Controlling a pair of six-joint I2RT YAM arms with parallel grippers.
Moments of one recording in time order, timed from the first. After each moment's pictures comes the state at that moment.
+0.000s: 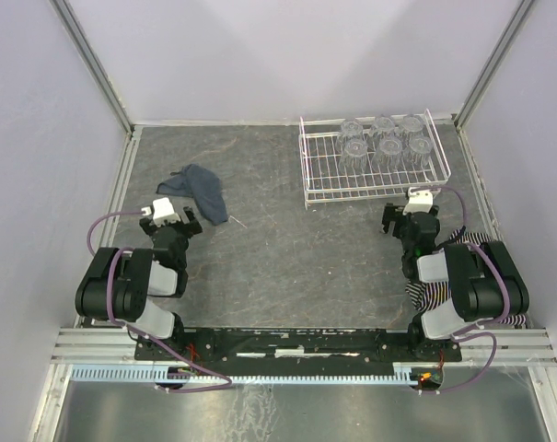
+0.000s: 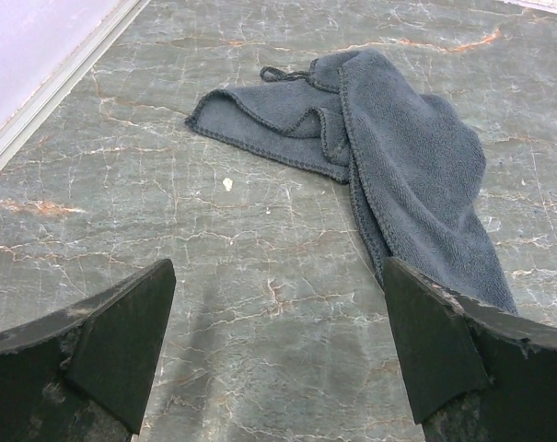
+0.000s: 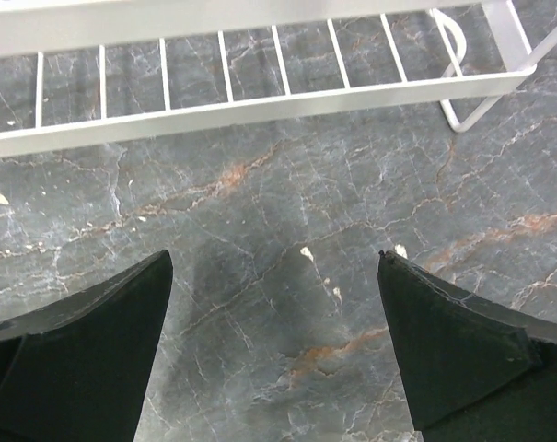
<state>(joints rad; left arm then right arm) -0.05 1.52 0.15 1.24 -0.31 -0.10 0.05 1.53 0.28 0.91 0.16 0.00</state>
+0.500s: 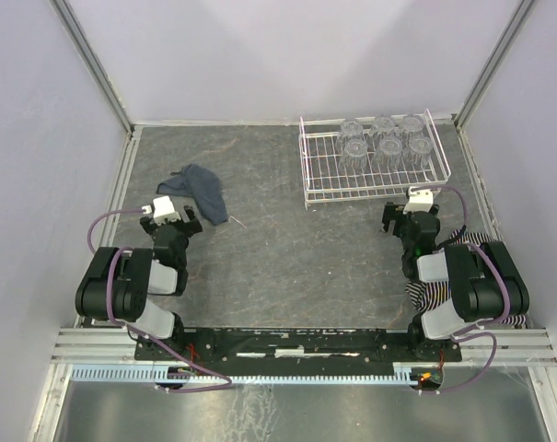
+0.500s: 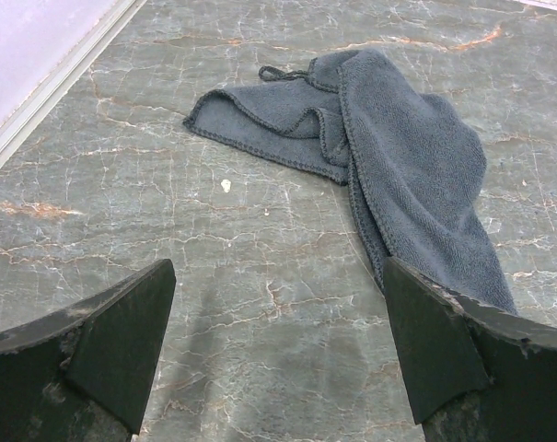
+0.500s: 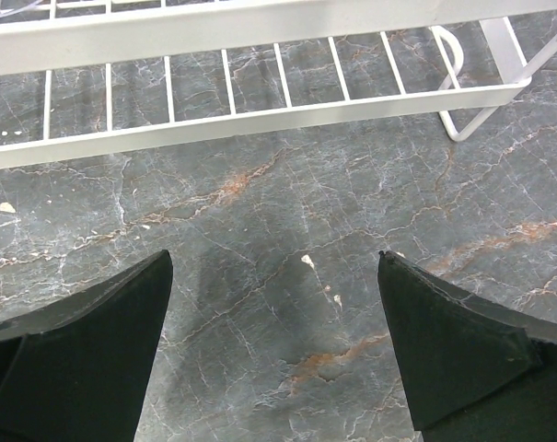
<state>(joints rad) -0.05 1.52 0.17 1.21 -0.31 -0.10 0.05 1.52 0.29 0.92 0.16 0.00</state>
